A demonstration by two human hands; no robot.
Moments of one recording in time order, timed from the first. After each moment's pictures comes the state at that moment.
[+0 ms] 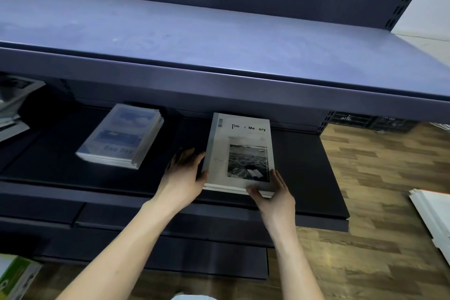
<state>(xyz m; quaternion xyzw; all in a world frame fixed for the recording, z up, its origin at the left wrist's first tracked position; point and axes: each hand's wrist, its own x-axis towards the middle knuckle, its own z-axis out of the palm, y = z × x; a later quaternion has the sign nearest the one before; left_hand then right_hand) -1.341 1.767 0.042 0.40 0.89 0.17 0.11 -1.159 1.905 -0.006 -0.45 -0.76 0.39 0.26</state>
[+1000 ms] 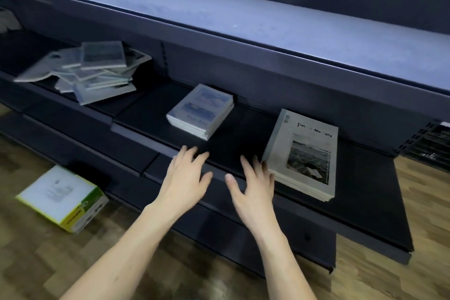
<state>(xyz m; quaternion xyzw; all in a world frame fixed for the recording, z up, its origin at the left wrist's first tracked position) -1.313 1.625 0.040 0.28 0.94 0.20 0.02 -1.222 1.772 0.019 -0.21 -0.92 0.30 0.13</state>
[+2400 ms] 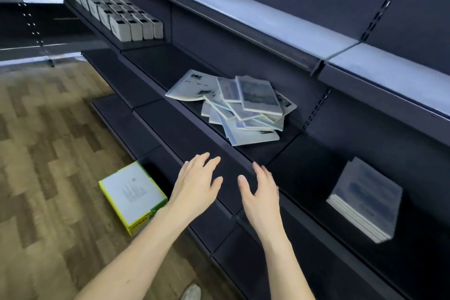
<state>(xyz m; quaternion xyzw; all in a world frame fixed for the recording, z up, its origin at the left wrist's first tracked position) -1.557 1.280 0.037 0.12 0.95 0.28 0.00 -1.521 1.442 0.029 -0.11 -0.90 0.41 0.06</state>
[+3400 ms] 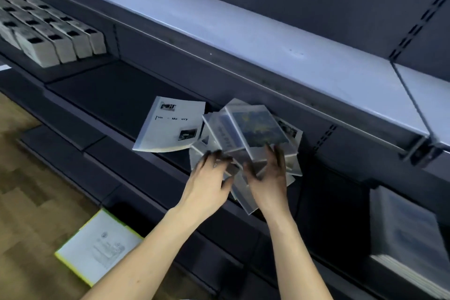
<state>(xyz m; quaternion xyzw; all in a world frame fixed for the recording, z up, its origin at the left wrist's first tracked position) -1.811 1.280 0.039 0.29 0.90 0.32 -0.03 -1.773 1.437 0.028 -0.21 -0.88 0.37 0.22</state>
